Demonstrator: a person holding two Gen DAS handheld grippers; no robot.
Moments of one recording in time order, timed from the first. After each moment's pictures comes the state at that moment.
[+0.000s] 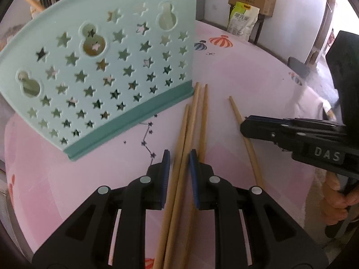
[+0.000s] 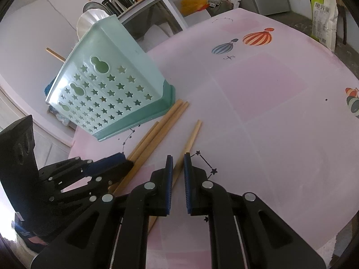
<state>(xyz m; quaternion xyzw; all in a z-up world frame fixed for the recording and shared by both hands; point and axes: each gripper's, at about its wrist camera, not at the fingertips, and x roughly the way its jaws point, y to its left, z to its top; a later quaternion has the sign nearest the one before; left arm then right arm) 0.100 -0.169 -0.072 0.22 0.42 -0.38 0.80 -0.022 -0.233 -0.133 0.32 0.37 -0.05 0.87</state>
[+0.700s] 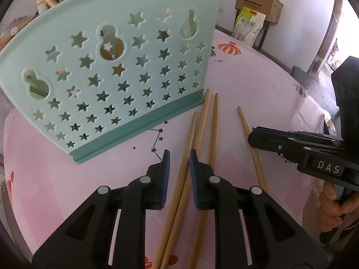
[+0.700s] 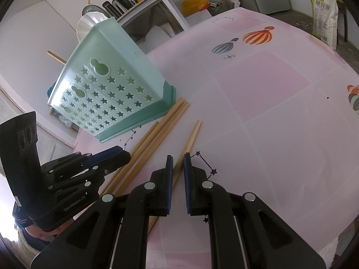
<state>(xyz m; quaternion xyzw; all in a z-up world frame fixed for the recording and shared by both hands) 0.113 -0.162 -0.065 0.19 0.42 -0.37 0.80 -0.022 -0.235 -0.134 0.32 0.37 -0.04 0.87</state>
